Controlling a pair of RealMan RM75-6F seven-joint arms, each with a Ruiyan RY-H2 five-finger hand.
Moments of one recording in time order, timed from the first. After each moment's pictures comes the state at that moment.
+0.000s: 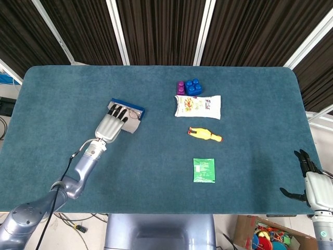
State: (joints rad) left arm -0.88 -1.91 -0.12 -0.59 1.39 0.92 0.19; right arm 0.07 -1.07 0.10 -1.74 -1.33 1.38 0.06
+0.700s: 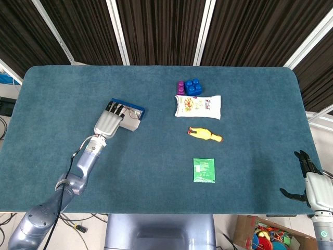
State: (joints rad) left arm -0.91 -2.02 -0.13 -0.34 1.39 0.88 0.06; right arm 0.07 -1.06 0.10 -1.75 -1.31 1.37 0.07
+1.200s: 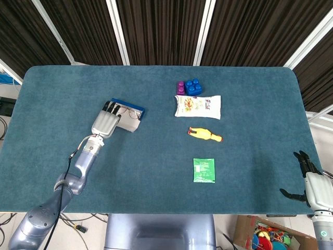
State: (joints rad) left arm -0.91 -2.02 -0.14 -0.32 1.39 0.87 0.05; right arm 0.07 -1.06 0.10 -1.75 -1.30 1.36 0.06
